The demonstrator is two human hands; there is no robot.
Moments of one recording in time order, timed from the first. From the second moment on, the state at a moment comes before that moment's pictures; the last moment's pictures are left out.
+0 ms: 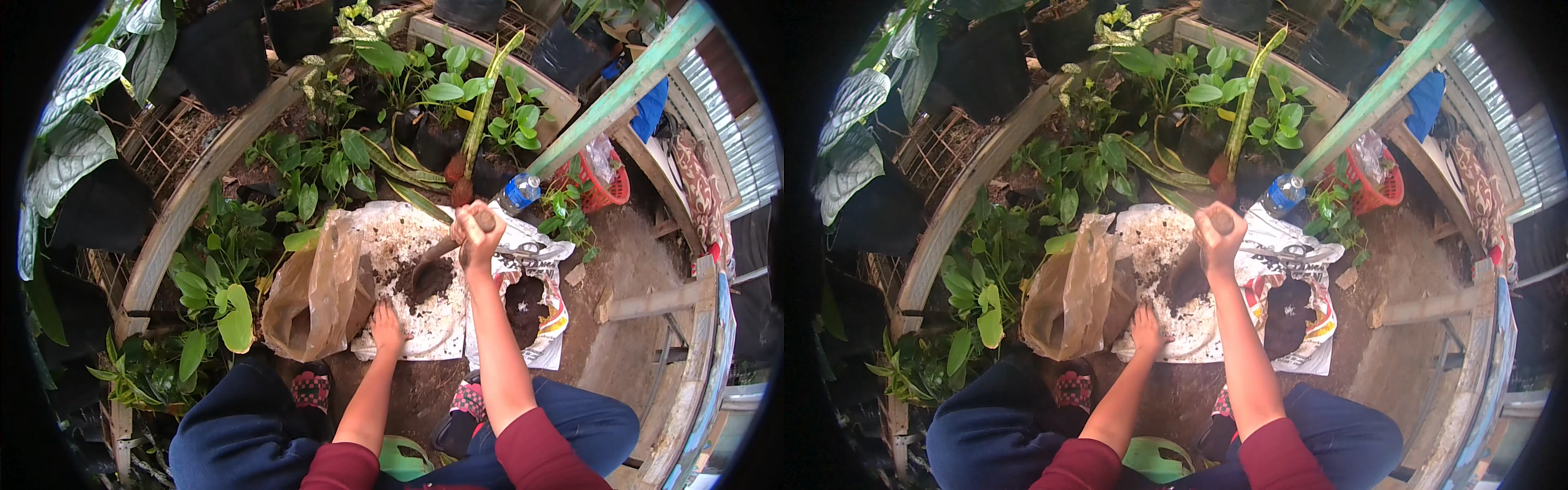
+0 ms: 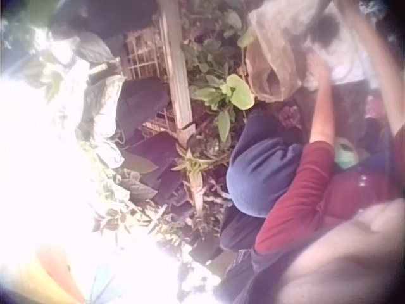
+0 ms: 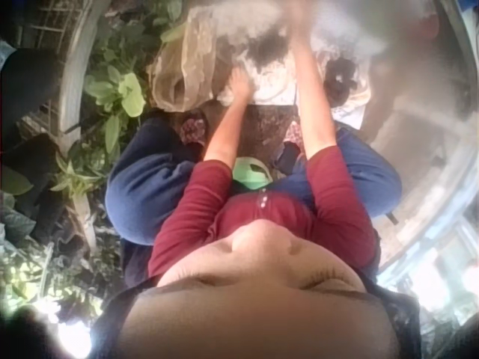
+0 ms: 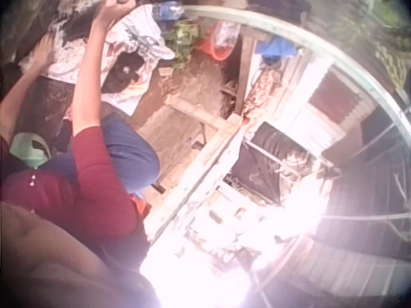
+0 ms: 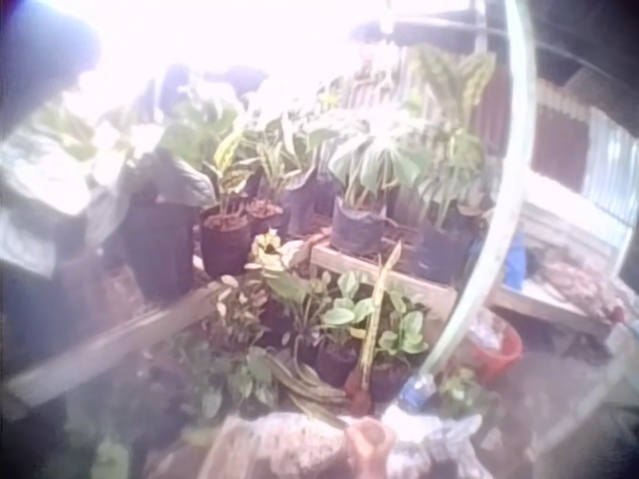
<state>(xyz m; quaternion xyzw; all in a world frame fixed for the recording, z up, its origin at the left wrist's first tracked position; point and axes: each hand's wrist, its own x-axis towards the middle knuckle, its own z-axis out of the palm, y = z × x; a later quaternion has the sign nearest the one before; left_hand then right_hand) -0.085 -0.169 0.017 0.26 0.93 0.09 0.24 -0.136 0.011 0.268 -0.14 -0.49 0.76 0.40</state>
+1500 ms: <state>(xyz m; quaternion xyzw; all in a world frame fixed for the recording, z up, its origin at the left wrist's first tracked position) -0.085 -0.155 0.016 0.27 0.93 0.06 0.23 -0.141 0.028 0.234 -0.26 -0.58 0.63 0.44</state>
